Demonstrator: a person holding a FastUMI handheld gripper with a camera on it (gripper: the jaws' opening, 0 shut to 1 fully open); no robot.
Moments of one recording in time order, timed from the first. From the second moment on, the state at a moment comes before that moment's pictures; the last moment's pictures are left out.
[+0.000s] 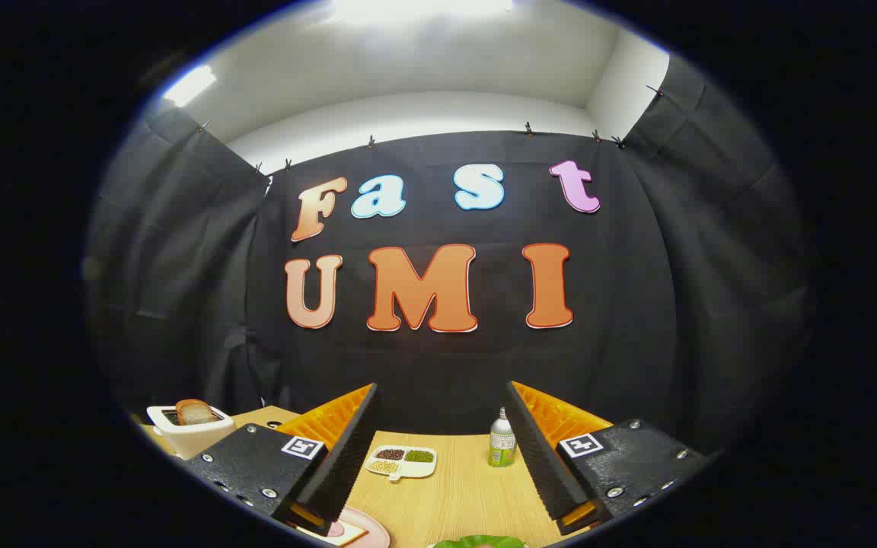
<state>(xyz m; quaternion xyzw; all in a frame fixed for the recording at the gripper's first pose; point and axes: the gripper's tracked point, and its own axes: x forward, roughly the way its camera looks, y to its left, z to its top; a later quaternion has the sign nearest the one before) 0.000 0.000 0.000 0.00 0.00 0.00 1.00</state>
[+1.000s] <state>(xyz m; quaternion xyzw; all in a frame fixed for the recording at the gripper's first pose) -0.010 0.018 -0.025 0.00 0.07 0.04 1.00</state>
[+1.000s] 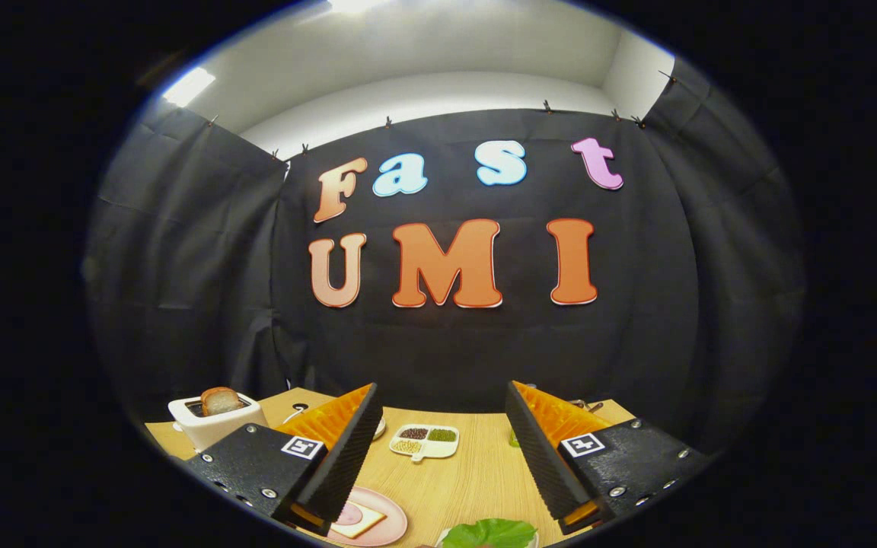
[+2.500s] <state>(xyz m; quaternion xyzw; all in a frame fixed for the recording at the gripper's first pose) -0.084 -0.021 -0.246 0.09 0.49 0.01 0.87</state>
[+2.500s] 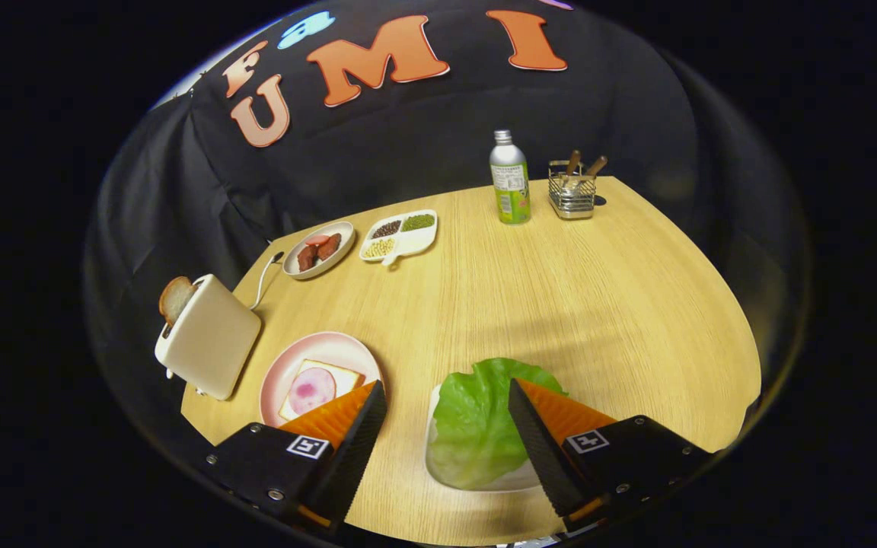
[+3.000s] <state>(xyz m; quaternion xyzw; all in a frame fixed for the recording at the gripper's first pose) -0.117 -0.031 -0.318 0.03 0.57 -0.04 0.82</state>
